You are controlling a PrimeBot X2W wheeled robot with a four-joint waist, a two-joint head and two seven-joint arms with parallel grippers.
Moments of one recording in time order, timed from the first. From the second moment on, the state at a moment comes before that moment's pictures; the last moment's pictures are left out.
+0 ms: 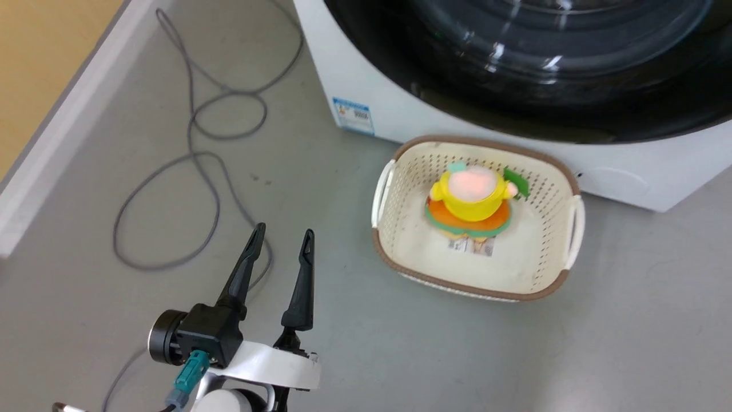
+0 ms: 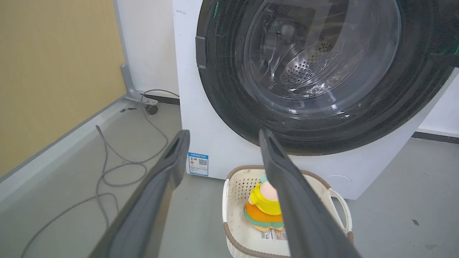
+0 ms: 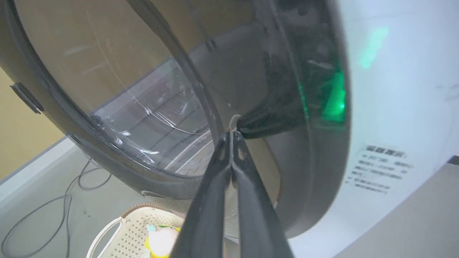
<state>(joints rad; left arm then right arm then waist) -0.10 0.05 -0.21 -0.01 -0.18 0.00 -0.26 -0.93 -0.55 0.25 0.80 0.60 0.14 -0.08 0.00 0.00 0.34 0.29</state>
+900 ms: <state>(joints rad) 0.00 0.05 -0.10 0.08 -0.18 -0.01 -0.26 -0.15 -0.34 0.04 0.21 0.44 0.13 -0.26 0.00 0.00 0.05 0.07</state>
